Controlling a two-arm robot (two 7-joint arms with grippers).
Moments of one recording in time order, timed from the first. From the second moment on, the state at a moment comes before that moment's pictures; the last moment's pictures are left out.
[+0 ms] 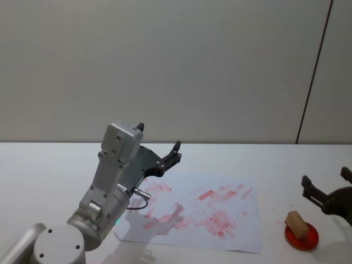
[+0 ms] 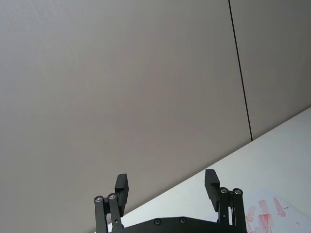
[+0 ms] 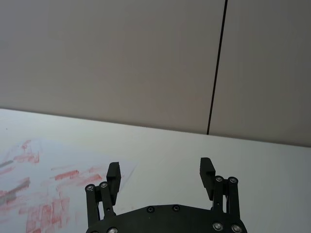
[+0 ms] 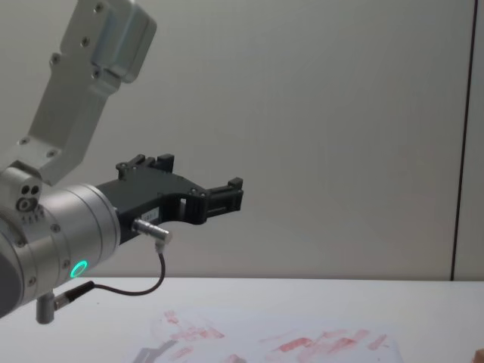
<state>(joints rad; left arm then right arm) -0.24 0.38 0.45 -1.63 -0.20 0.01 -0.01 -0.15 0.45 -0.14 -1.85 0.41 0.13 0.00</state>
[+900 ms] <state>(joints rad) -0.24 0.38 0.45 -1.63 -0.20 0.01 -0.01 -0.21 0.49 -0.15 -1.89 0.36 0.31 0.03</state>
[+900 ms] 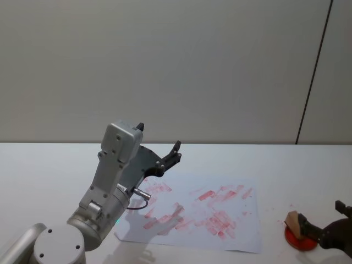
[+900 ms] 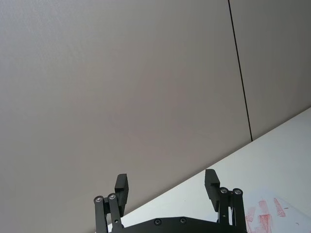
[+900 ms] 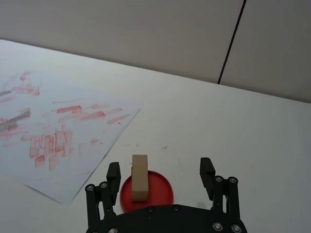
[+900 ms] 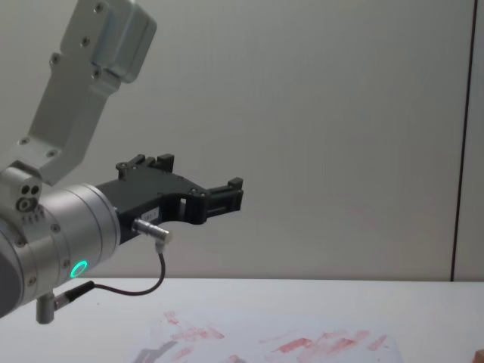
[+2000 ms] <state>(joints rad) -0.24 0.38 0.45 -1.63 -0.20 0.01 -0.01 -0.13 0.41 -0.20 -1.78 0.21 0.37 0.10</state>
